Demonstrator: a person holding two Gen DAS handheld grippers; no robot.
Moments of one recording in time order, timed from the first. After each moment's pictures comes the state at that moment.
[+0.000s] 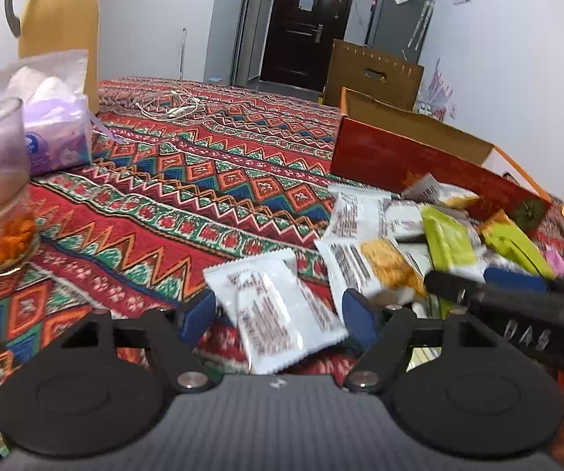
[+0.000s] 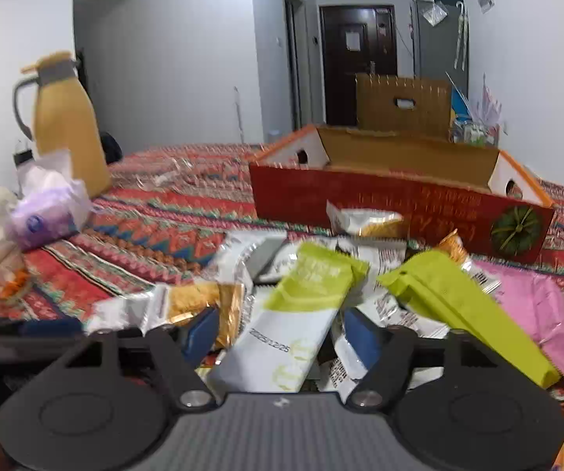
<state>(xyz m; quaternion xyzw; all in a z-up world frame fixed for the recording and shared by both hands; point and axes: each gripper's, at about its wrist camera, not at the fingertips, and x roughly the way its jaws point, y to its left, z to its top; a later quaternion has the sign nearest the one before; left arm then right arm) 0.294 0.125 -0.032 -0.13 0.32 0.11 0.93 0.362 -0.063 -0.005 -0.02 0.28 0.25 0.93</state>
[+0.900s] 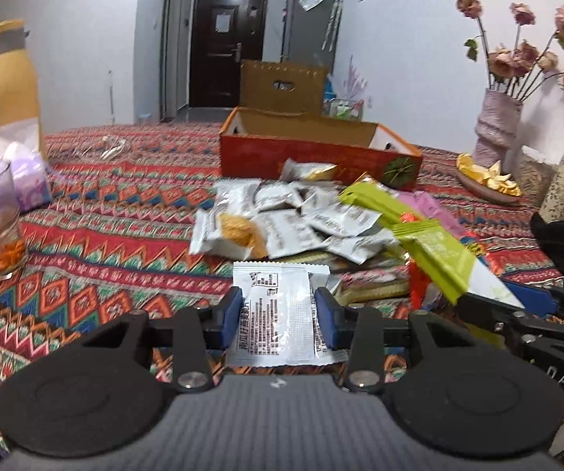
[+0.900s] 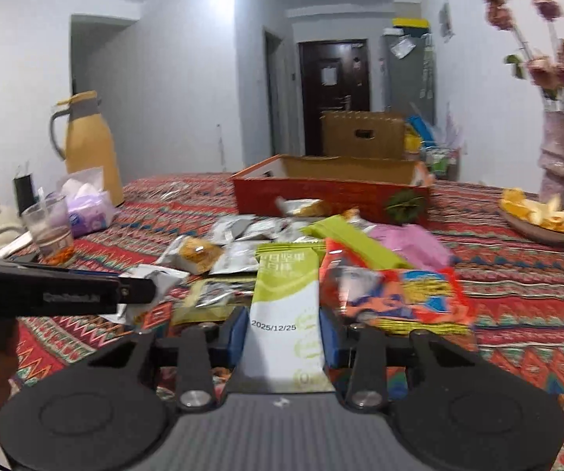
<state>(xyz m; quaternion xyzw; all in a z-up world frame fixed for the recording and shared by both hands) 0.190 0.030 0.013 -0.04 0.29 0.01 0.96 0.198 -0.189 0.009 0.00 0.21 0.22 0.95</state>
